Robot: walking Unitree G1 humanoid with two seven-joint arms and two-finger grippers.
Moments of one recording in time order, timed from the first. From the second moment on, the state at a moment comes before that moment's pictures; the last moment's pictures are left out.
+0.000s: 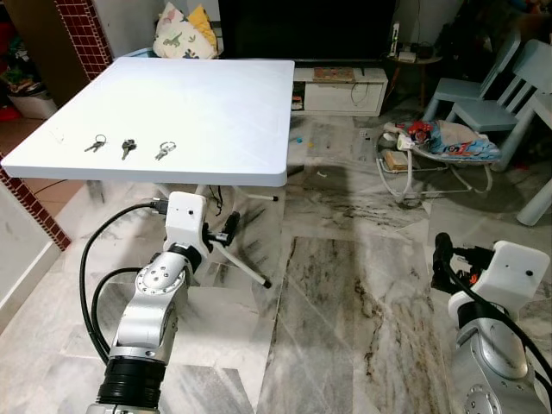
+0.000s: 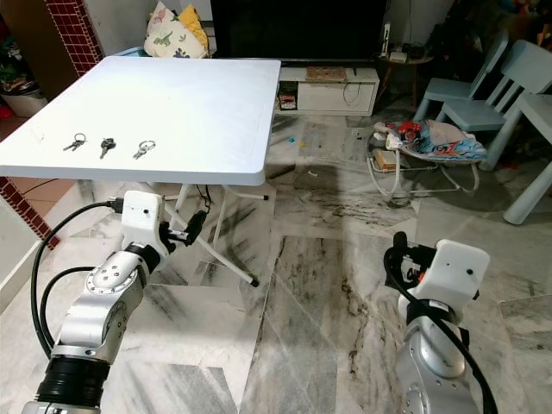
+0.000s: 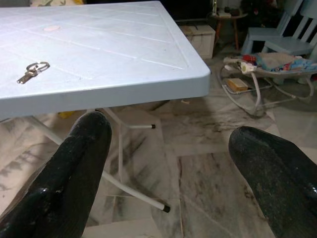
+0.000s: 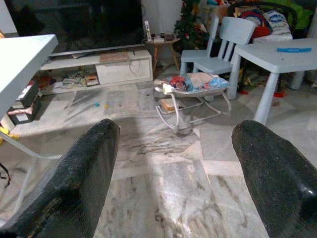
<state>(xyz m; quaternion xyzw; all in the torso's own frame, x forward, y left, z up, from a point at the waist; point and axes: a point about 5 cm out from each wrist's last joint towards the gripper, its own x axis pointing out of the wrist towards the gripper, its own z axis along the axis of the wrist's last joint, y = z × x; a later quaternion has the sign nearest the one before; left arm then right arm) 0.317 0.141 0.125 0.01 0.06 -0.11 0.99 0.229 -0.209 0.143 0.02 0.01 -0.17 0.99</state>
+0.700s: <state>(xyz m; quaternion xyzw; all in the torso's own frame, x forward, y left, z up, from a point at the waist) 0.316 0.128 0.121 -0.02 0.06 -0.11 0.99 0.238 -0.213 0.156 -0.02 0.00 -0.14 0.99</state>
